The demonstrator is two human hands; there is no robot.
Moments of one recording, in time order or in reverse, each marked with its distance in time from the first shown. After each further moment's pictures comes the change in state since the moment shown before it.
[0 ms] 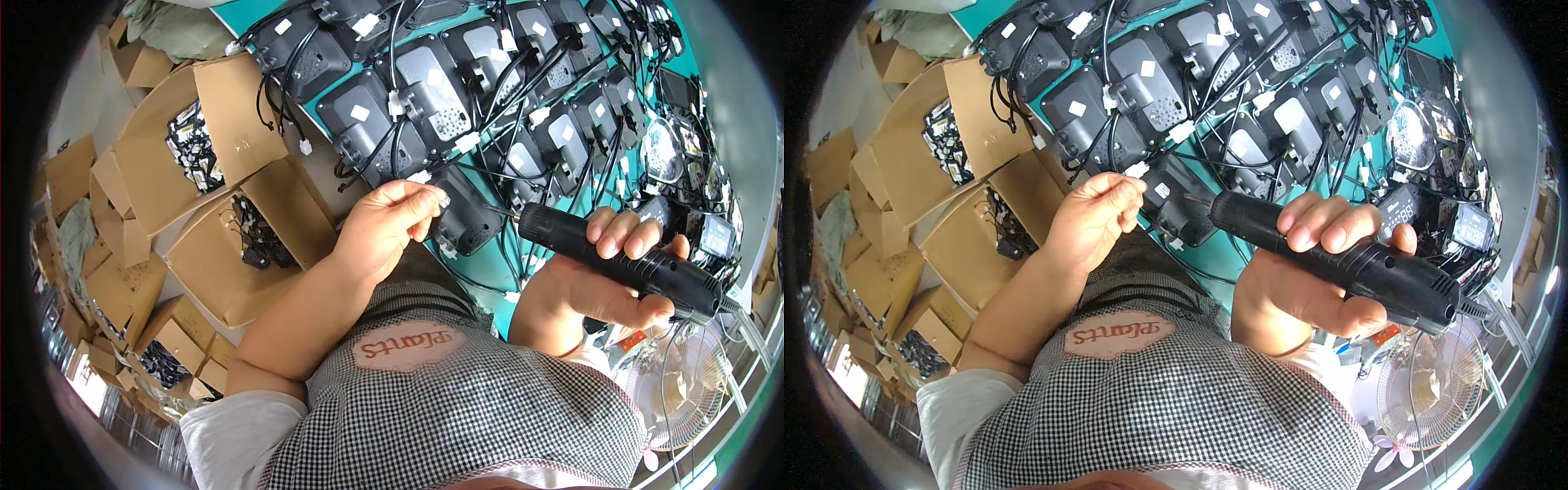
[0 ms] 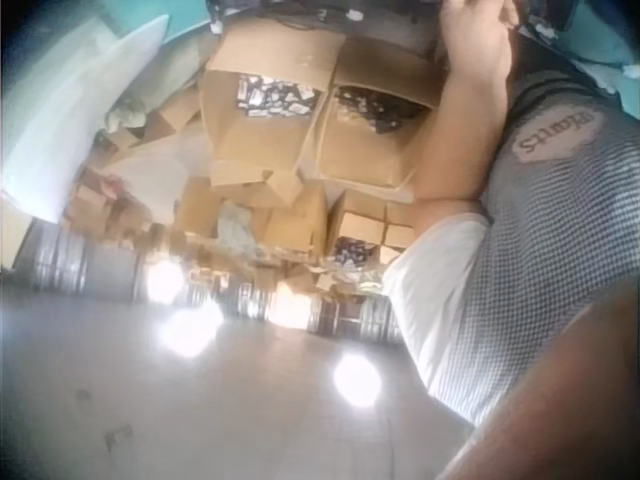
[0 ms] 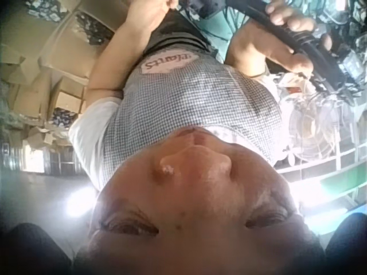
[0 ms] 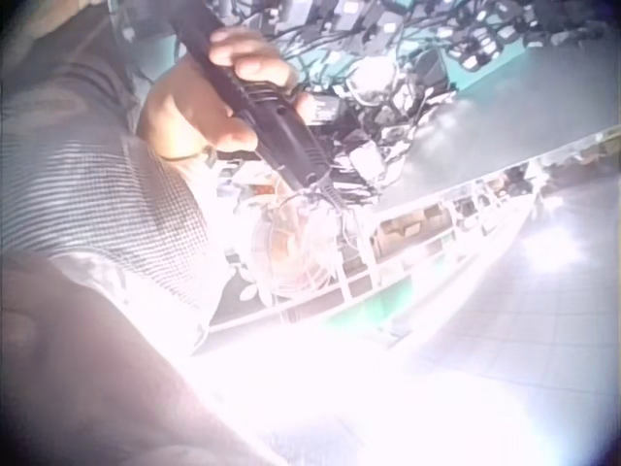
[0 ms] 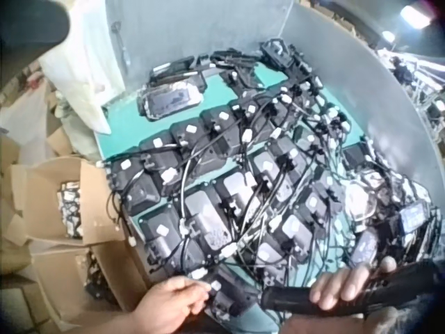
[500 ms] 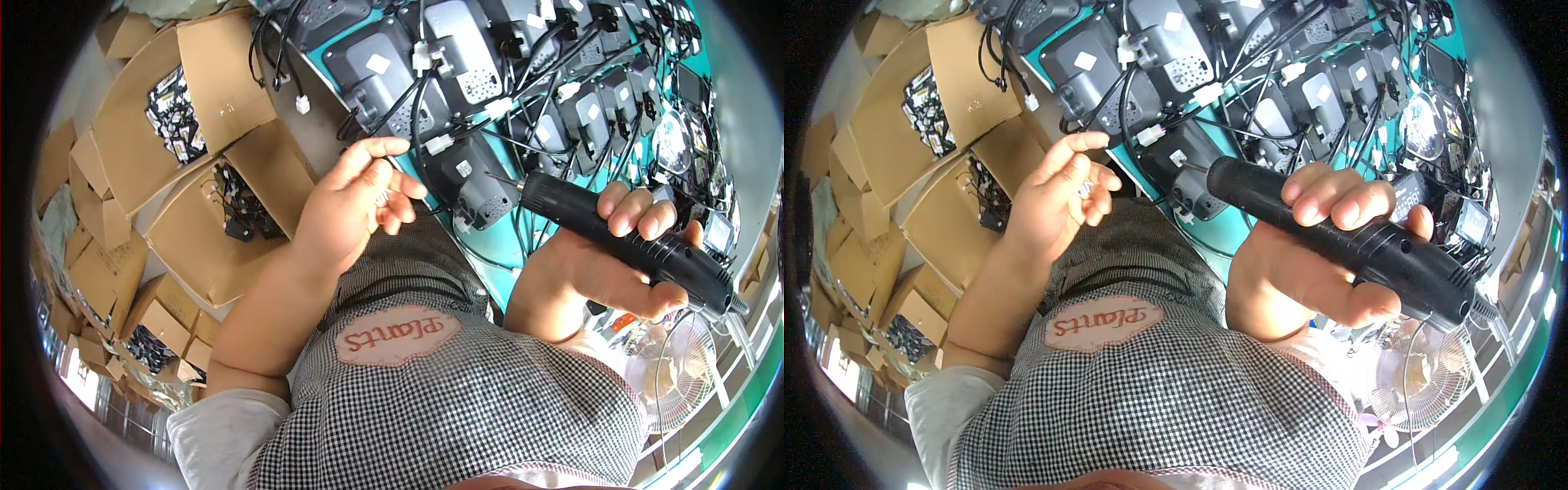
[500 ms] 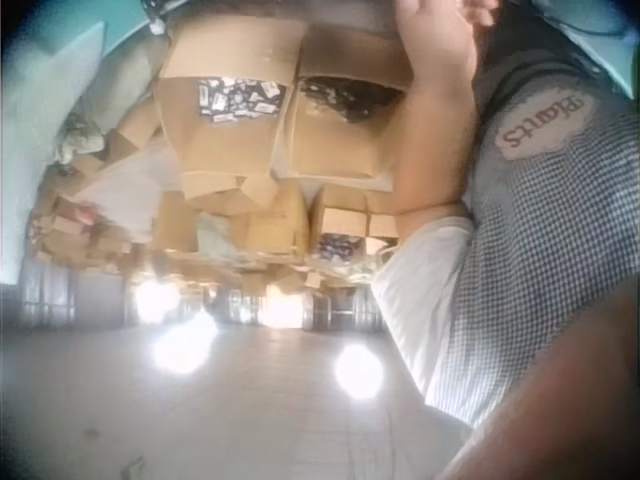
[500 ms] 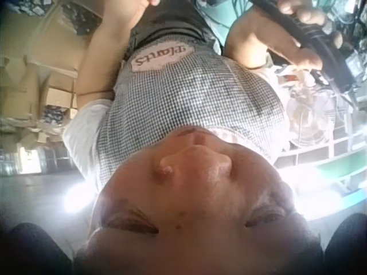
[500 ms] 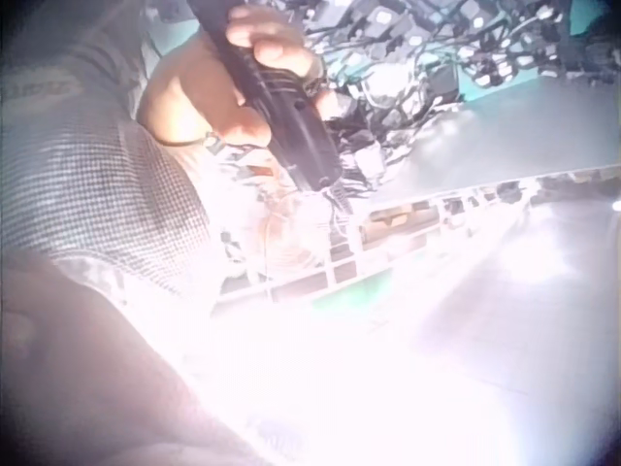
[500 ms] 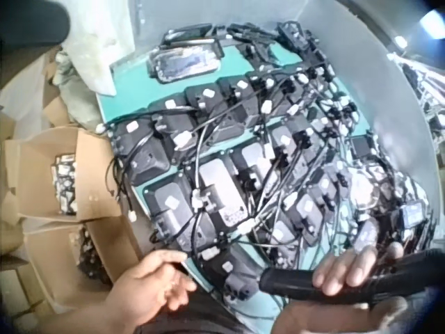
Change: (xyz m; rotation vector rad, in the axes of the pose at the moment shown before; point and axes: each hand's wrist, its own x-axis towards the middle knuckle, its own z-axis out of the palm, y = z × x) left_hand -0.028 0.023 -0.033 0.088 0.075 -0.057; right_hand -0.024 0.017 0.018 -0.019 -0.086 0.064
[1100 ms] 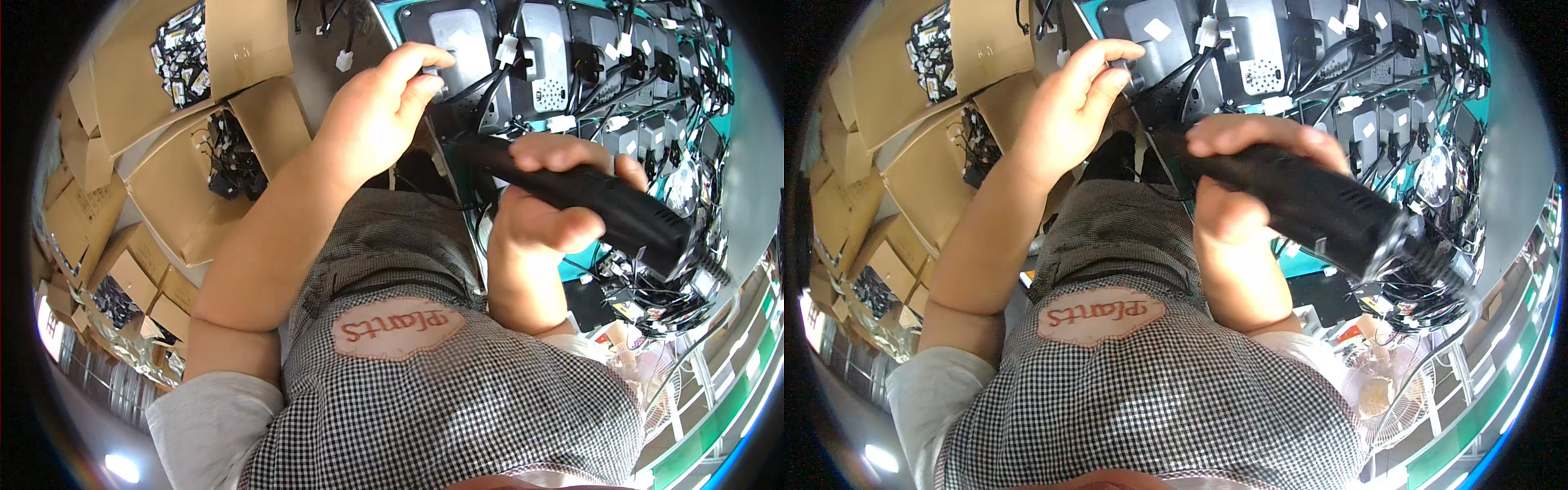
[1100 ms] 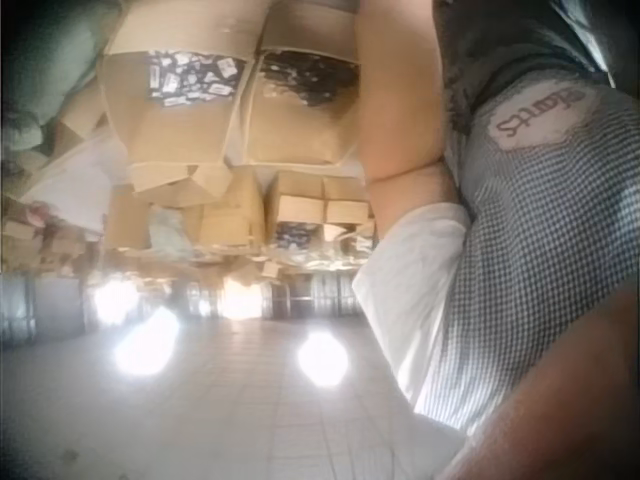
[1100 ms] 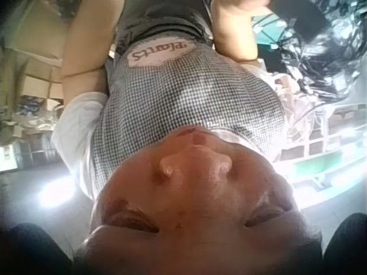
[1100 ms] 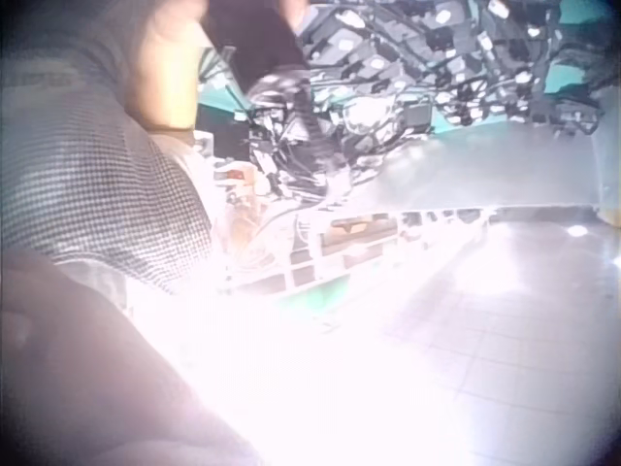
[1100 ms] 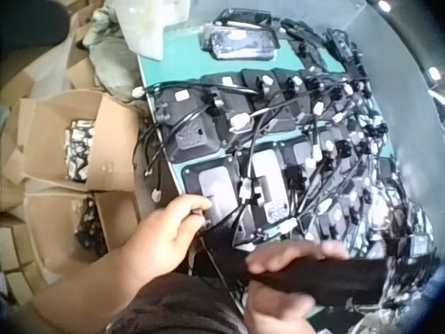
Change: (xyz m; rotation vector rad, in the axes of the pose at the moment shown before) left_hand 0.046 0.016 -0.045 0.987 0.289 0.752; right_hand -0.063 0.091 0.037 -0.018 -0.283 0.094
